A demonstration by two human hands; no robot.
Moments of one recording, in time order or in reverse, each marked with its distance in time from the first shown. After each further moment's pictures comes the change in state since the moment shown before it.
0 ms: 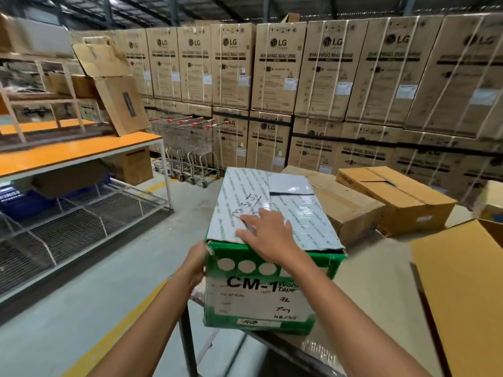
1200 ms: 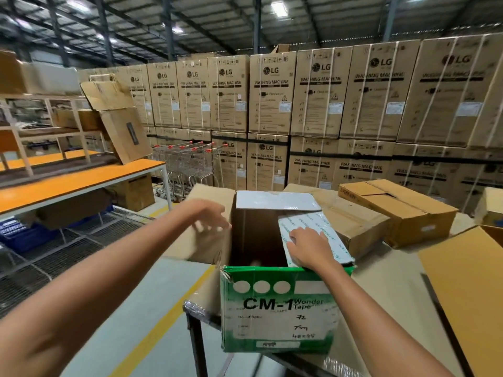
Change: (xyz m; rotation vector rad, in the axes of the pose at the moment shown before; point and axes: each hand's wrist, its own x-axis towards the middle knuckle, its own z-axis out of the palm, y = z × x) left_hand 0.000 0.184 -0.015 1.735 -0.179 0.277; right_hand 0.009 0.045 -0.007 -0.116 0.119 0.172
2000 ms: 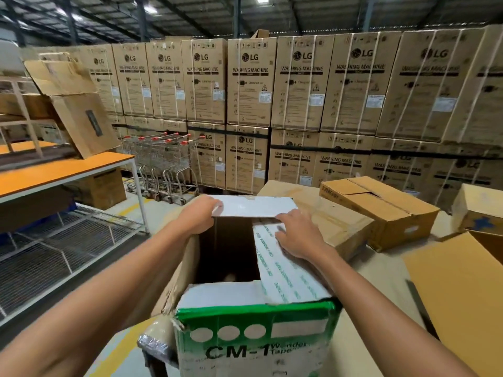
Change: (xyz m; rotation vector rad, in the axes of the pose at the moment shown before) left_hand 0.149 0.027 0.021 -0.147 0.509 0.267; right_hand 0.095 0.053 -0.013 0.014 0.021 -0.001
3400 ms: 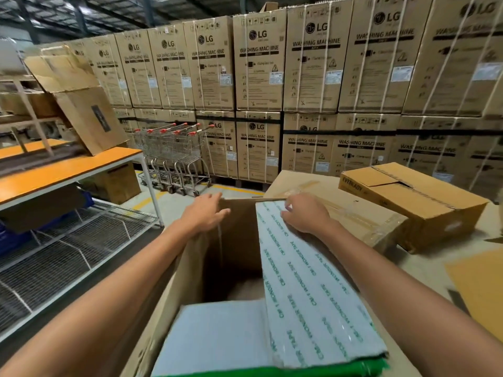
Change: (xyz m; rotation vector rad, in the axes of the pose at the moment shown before) left_hand 0.077 -0.023 0.030 -0.068 -0.089 -0.192; right_hand 0.137 0.029 0.020 0.018 -0.022 0.010
